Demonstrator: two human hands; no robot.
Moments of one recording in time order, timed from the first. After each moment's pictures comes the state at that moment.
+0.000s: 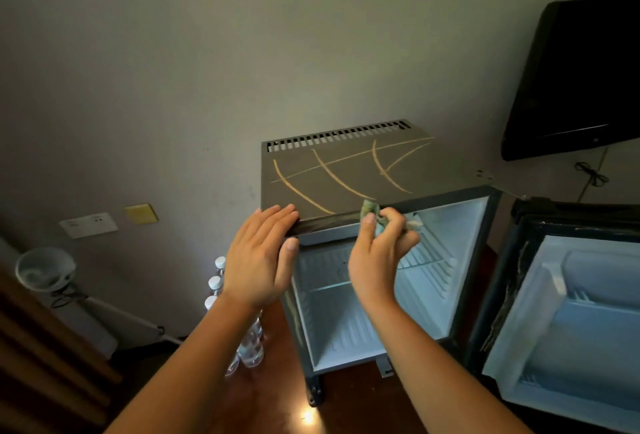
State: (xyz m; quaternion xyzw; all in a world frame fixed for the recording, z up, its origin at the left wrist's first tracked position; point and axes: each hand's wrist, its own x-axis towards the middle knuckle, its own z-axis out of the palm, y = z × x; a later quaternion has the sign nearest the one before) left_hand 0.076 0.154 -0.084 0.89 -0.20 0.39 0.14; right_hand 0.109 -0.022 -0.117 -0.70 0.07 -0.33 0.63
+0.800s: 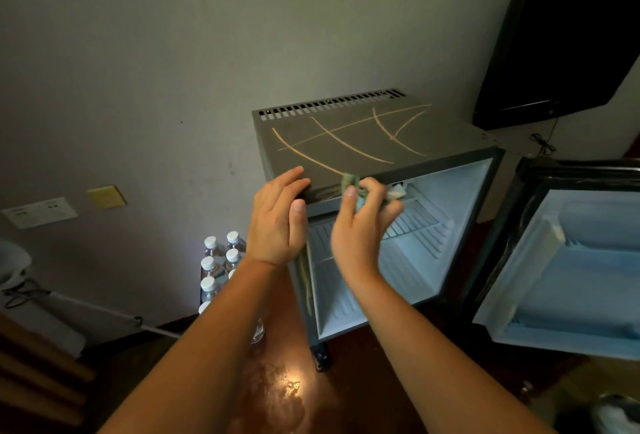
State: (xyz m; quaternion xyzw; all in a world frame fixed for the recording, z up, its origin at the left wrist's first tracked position) left_hand 0.110 0.170 -0.109 0.81 -0.26 0.42 0.30; right_hand 0.091 0.040 -0.121 -0.73 0.07 -0.40 0.56
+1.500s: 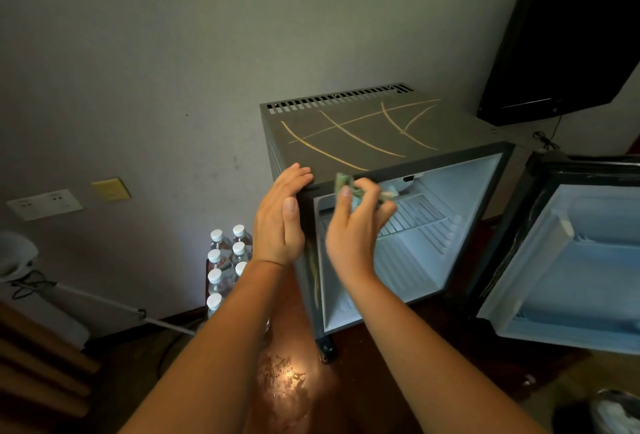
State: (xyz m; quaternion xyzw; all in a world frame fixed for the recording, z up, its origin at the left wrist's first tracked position) left_hand 0.112 0.180 -0.126 0.74 -0.27 0.39 0.48; right_hand 0.082 0.063 -0.124 -0.73 0.06 -0.36 0.57
